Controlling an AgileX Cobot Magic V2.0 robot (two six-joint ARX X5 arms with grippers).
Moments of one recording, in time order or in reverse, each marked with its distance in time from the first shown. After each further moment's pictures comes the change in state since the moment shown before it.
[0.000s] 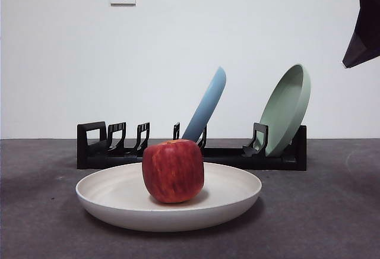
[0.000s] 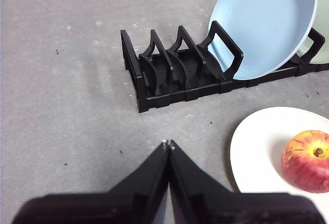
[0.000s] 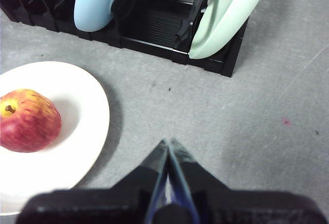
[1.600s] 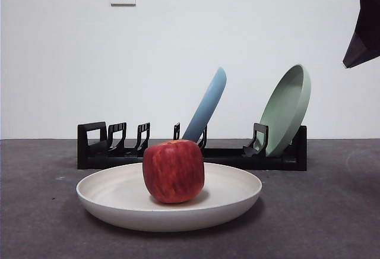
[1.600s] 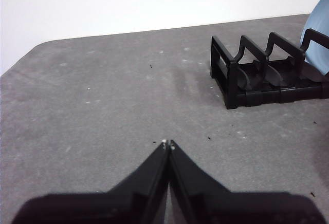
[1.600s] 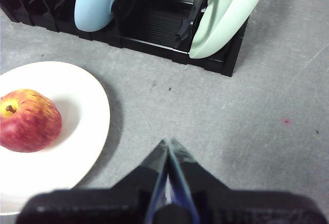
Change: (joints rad) left arm 0.287 -0.636 -0.564 0.205 0.000 0.104; right arm 0.000 0.000 0.000 -0.001 0.000 0.001
